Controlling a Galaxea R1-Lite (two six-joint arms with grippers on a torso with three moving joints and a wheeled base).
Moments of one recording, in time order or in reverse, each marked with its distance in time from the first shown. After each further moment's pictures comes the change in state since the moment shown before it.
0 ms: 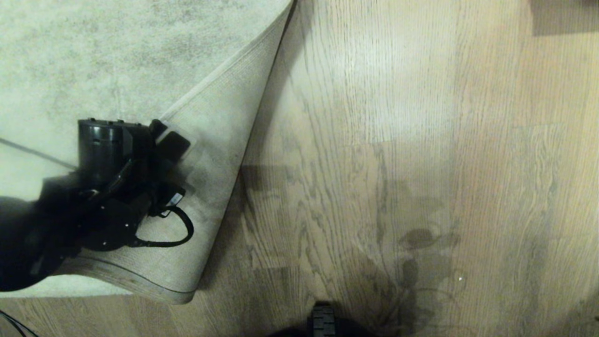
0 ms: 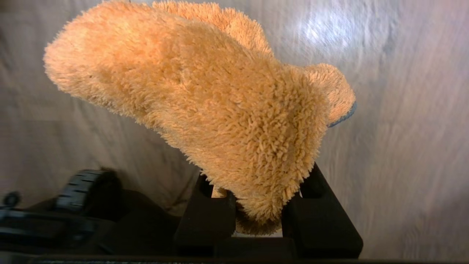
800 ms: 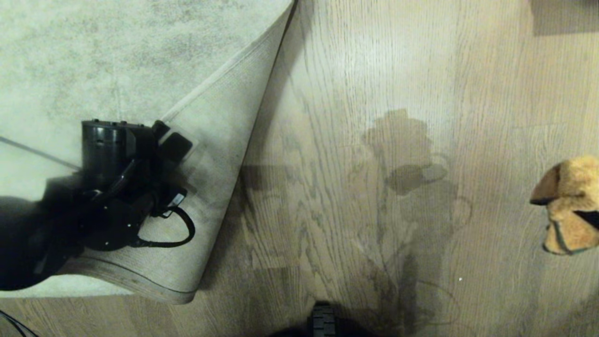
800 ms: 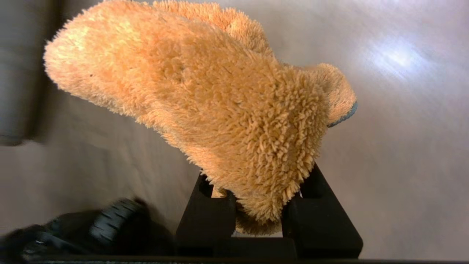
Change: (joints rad) left arm -0.004 0.011 -0.002 -0.001 -0.004 0.001; right arm 0.086 0.722 -0.318 -0.374 0.205 -0.064
